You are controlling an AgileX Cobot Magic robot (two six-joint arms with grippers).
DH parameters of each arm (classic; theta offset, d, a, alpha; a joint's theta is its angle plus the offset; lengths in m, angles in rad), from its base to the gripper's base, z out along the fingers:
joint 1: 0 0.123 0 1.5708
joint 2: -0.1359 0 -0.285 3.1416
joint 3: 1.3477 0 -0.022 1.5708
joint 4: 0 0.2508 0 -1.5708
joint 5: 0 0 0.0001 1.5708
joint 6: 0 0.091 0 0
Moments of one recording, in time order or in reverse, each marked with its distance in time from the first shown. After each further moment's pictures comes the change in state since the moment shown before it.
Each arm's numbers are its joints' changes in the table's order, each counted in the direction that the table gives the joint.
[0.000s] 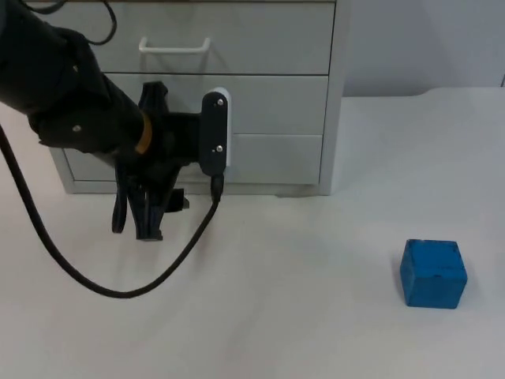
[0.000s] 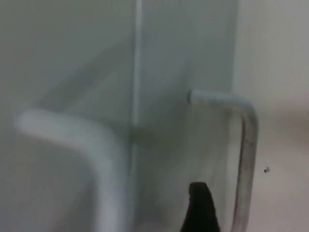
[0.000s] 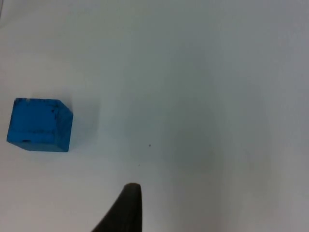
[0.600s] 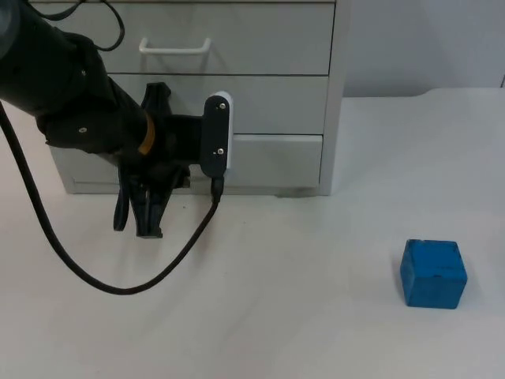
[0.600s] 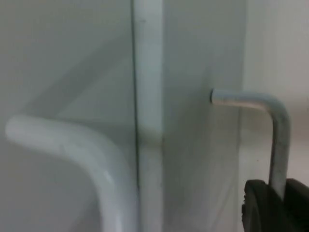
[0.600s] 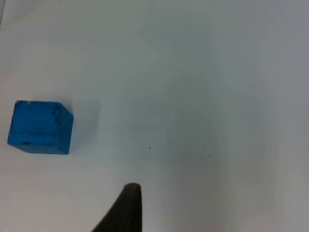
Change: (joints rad) right arm 0.000 0.000 0.000 0.000 -0.006 0.000; left arm 0.002 -0.033 -0.025 0.030 0.005 -0.002
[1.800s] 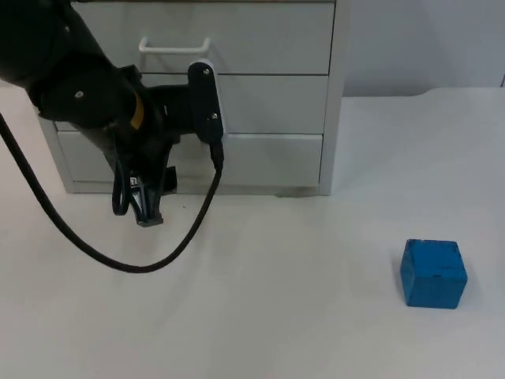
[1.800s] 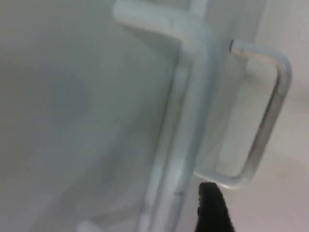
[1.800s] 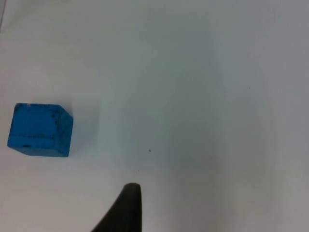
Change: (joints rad) right arm 0.000 0.000 0.000 0.000 -0.008 0.000; left arm -0.029 0.117 0.014 -0.217 0.169 -0.021
